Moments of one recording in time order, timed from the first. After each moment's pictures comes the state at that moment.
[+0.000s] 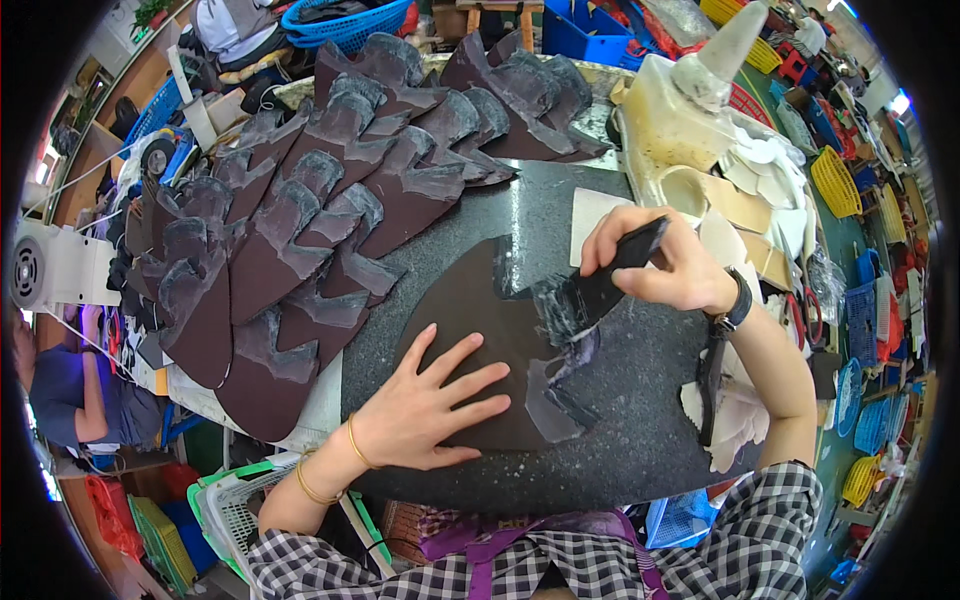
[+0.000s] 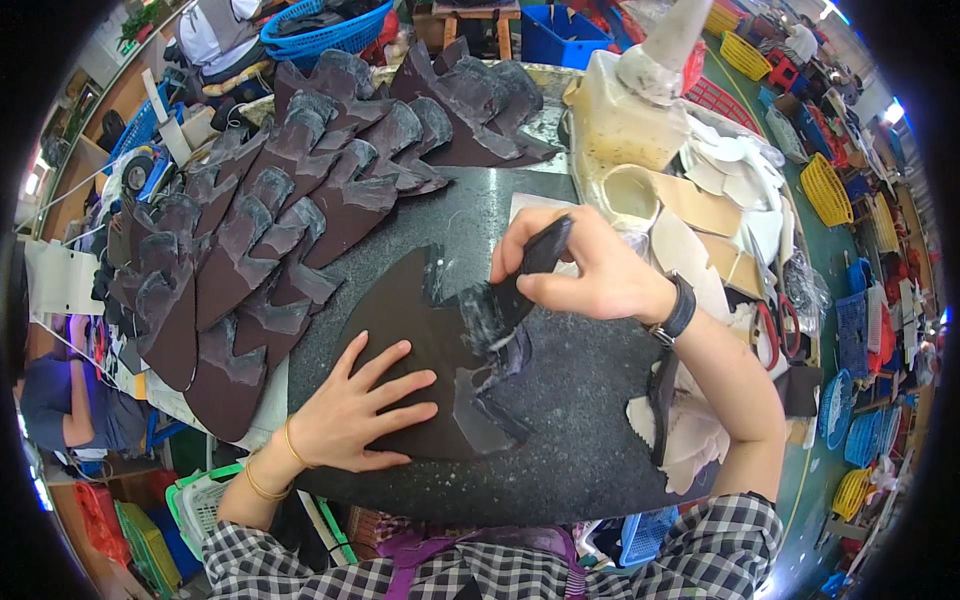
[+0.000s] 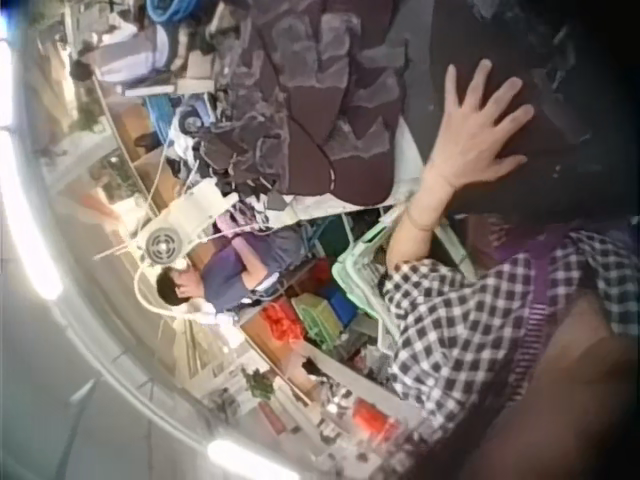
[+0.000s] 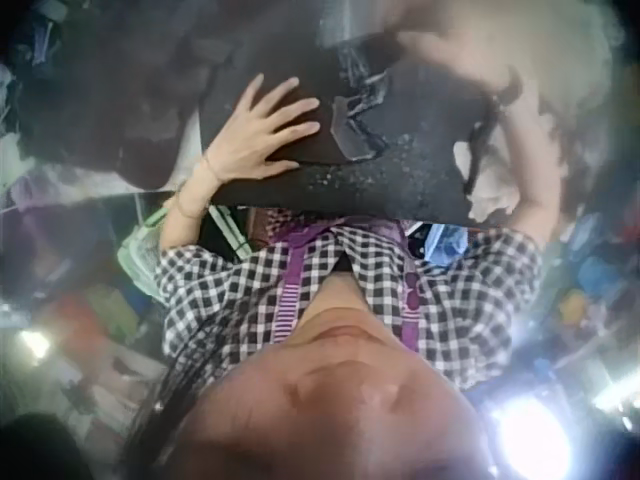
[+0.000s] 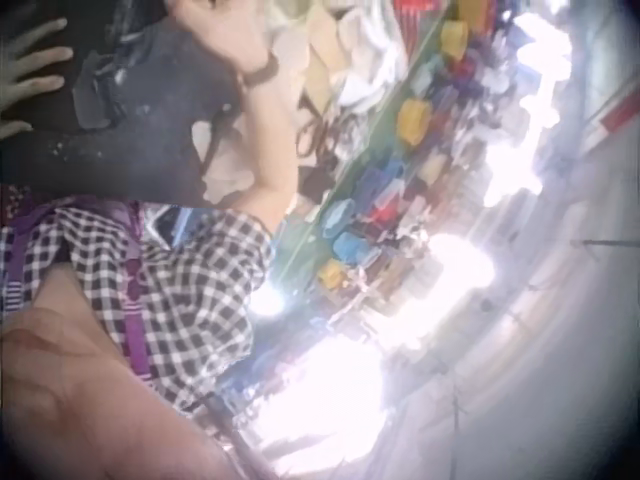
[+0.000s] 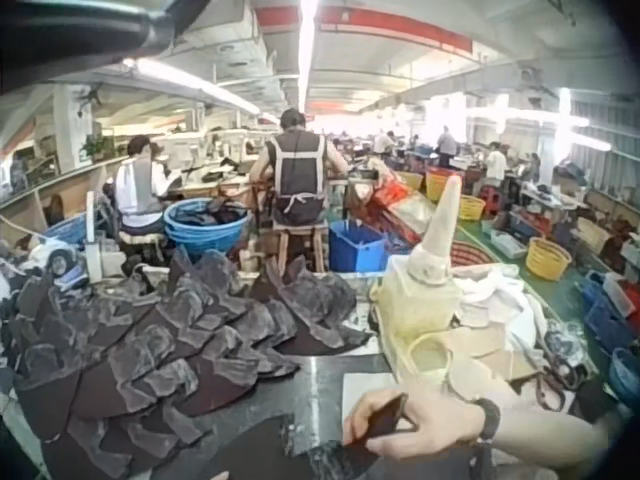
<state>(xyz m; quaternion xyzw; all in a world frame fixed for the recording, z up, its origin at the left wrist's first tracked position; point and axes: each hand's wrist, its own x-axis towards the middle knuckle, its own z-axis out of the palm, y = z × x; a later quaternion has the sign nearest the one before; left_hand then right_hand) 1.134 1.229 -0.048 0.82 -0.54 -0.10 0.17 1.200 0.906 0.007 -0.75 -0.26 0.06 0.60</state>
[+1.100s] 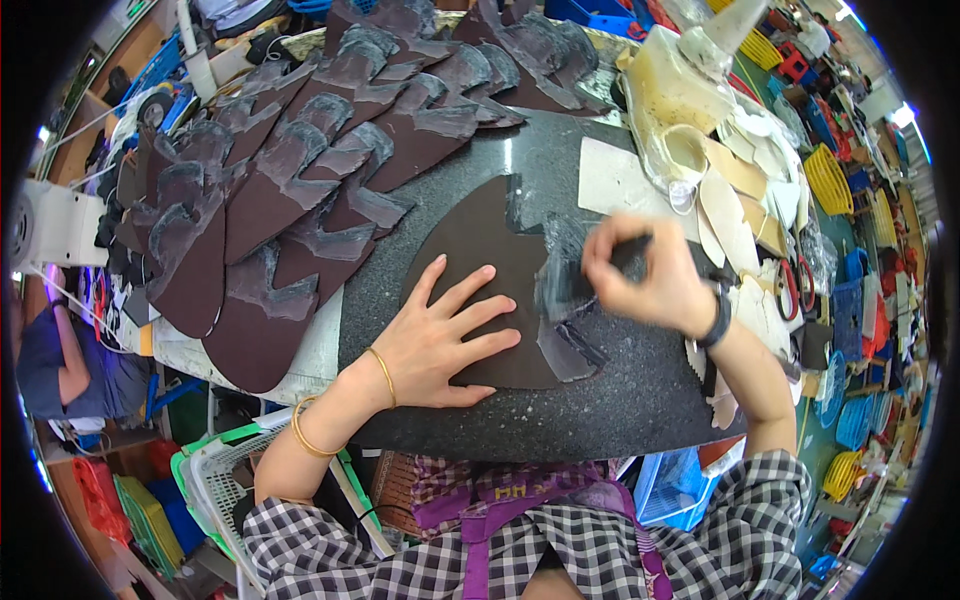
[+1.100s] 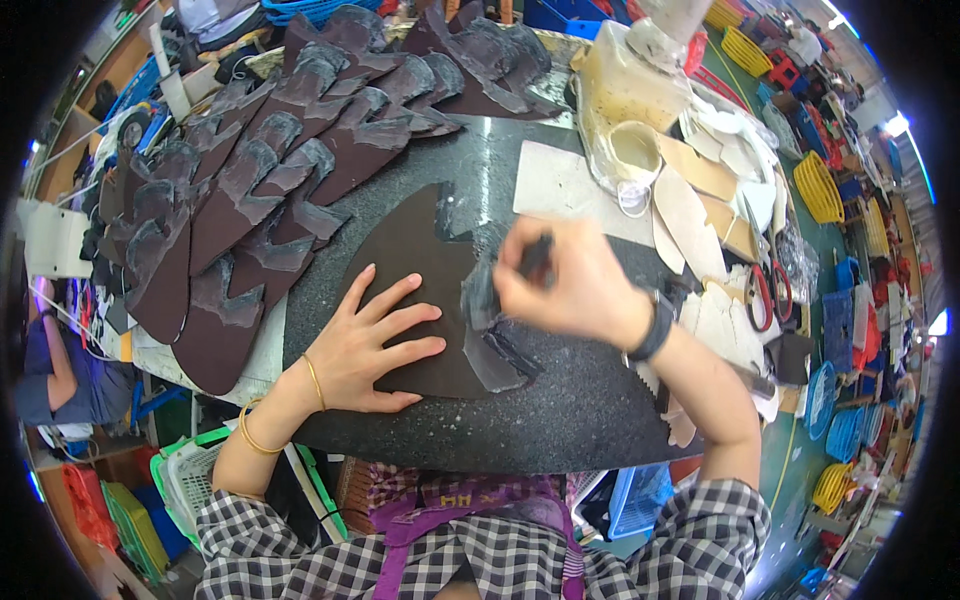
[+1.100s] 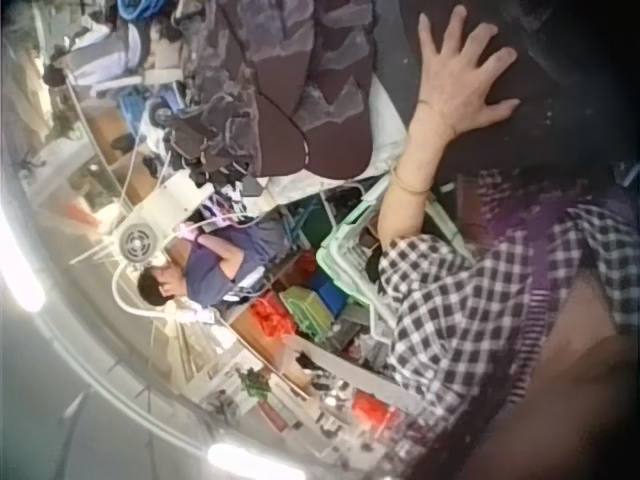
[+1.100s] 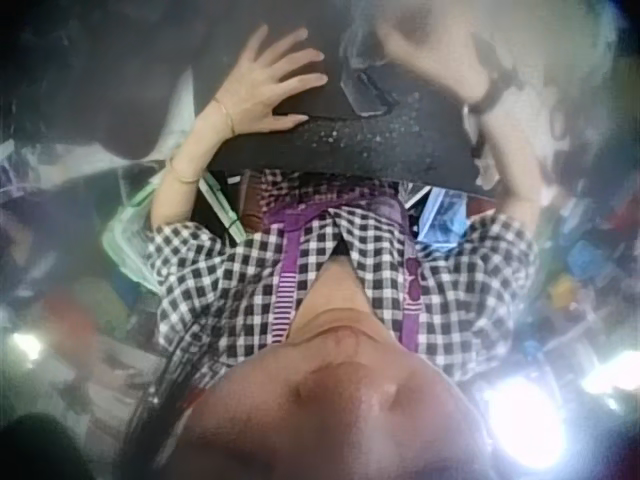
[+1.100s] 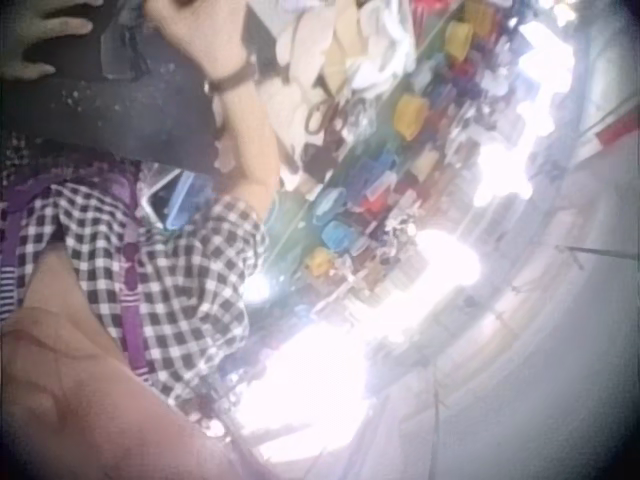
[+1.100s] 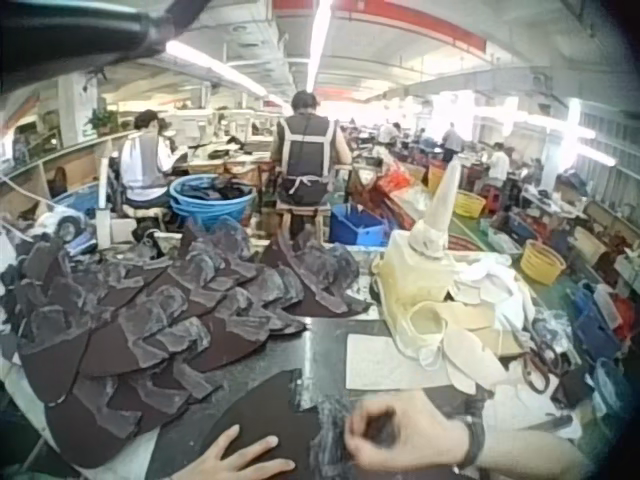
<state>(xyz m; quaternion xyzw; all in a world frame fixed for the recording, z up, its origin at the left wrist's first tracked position) 1.133 1.229 -0.066 0.83 -0.52 -0.01 0.21 1.145 0.948 -0.011 -0.87 -0.19 0.04 0.46</state>
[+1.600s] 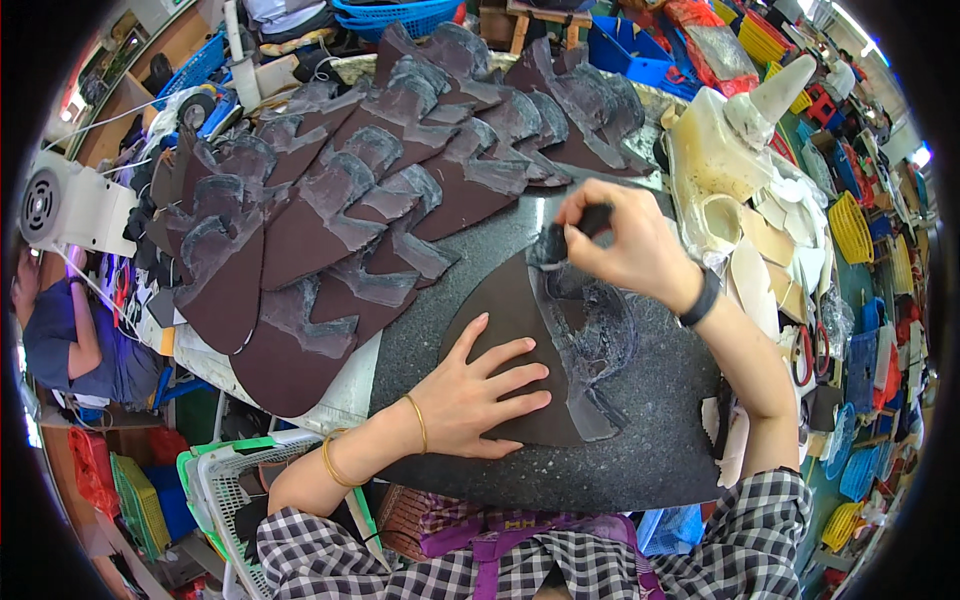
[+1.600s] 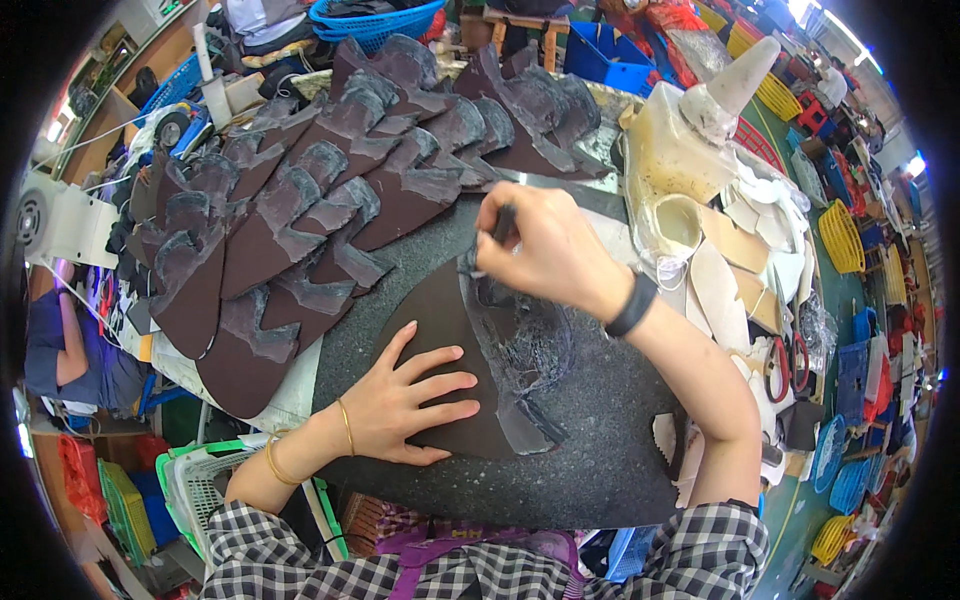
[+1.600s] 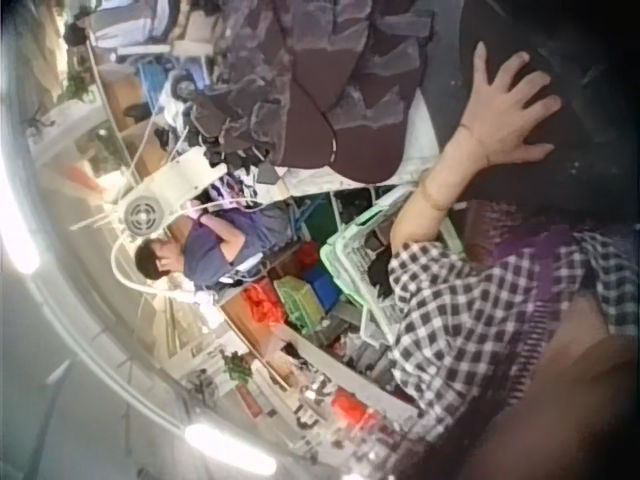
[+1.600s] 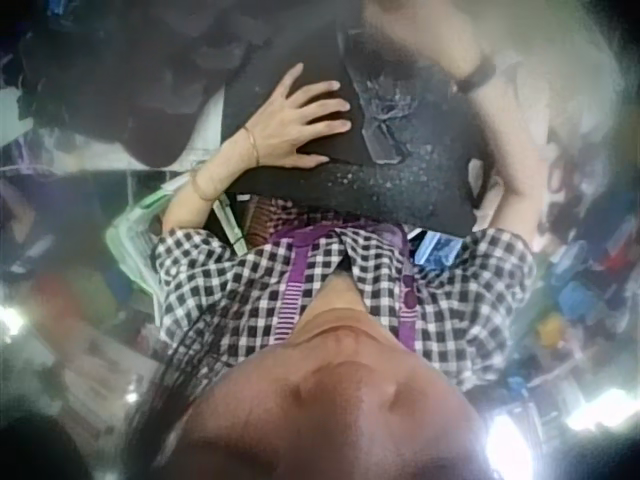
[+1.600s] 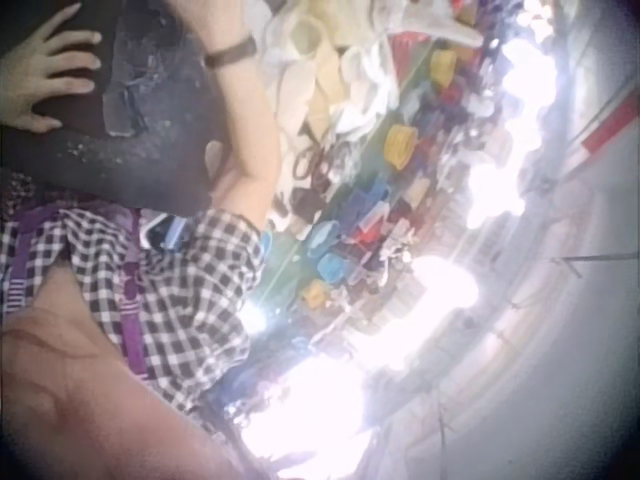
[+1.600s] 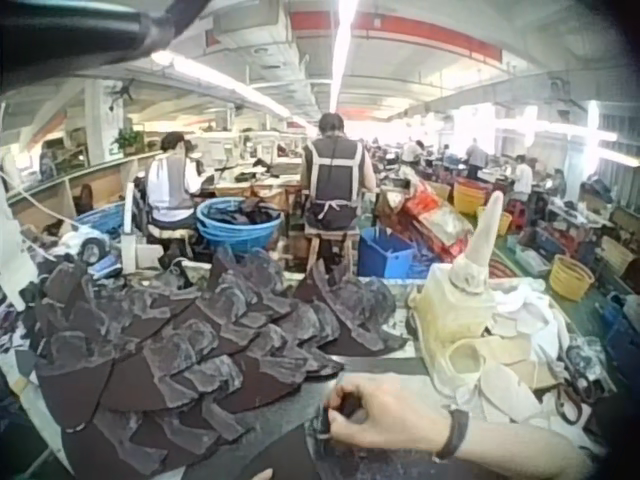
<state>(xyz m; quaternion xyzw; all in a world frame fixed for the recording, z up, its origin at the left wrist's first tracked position) 1.126 1.228 -0.072 0.81 -0.54 -0.03 0.23 1.230 0.987 -0.010 -0.88 -0.27 -0.05 0.38</state>
